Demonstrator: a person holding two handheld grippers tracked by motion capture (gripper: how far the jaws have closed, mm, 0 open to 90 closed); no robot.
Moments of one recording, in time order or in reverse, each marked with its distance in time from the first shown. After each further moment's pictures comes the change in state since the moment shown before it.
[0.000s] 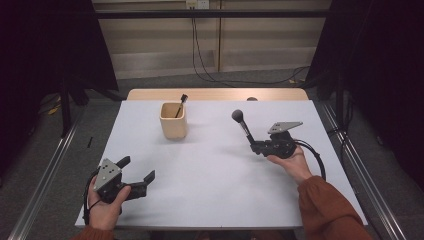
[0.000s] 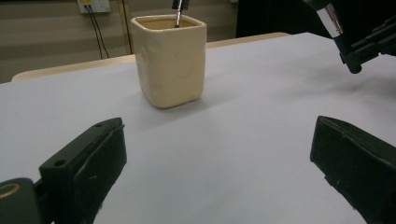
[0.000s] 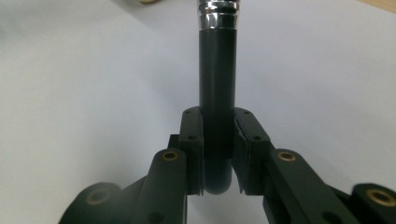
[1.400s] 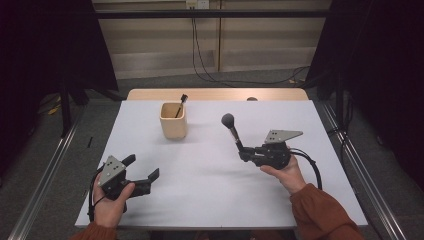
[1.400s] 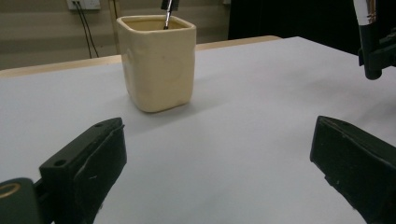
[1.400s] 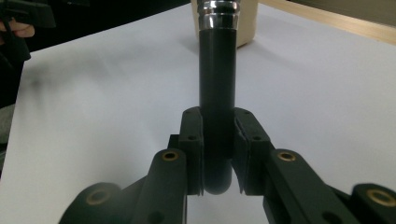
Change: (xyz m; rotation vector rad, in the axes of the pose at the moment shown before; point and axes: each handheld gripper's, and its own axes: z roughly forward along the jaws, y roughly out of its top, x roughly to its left) left arm -0.005 0.005 0.012 -0.012 -0.049 -0.041; right arm 0.051 0.007 -0.009 -0.153 0.155 -0.041
